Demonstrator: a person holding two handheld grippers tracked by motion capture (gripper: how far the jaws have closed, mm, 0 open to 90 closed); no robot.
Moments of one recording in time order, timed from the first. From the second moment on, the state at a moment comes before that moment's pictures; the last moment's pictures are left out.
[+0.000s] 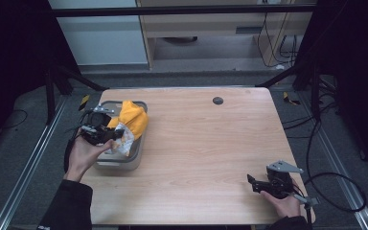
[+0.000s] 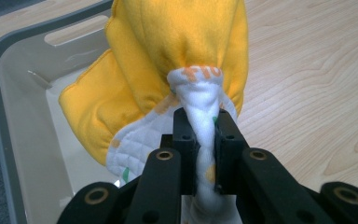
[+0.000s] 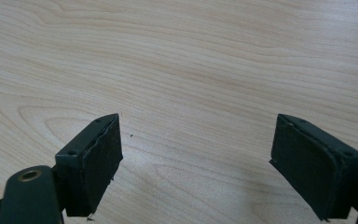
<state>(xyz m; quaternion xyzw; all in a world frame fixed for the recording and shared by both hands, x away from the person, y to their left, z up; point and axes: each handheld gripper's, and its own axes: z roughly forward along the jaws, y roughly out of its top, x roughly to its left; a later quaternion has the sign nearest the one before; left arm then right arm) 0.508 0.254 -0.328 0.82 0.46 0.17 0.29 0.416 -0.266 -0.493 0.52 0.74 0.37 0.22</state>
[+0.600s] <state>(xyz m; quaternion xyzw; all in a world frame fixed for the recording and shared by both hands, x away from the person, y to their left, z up) 0.494 0.231 -0.318 0.84 0.42 0.16 0.31 0.416 -0.266 -0.492 0.52 0.74 0.37 0.22</state>
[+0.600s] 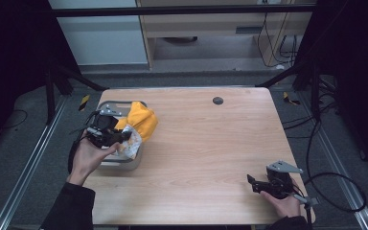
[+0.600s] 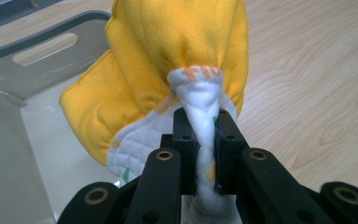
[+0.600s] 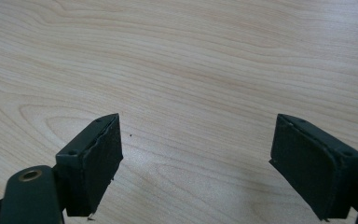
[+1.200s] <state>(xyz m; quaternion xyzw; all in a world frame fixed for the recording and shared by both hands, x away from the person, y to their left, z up) 0.484 0.201 -0.314 0.86 0.38 0.15 0.31 0.415 -0.266 -0.492 0.52 0.74 0.37 0.22</state>
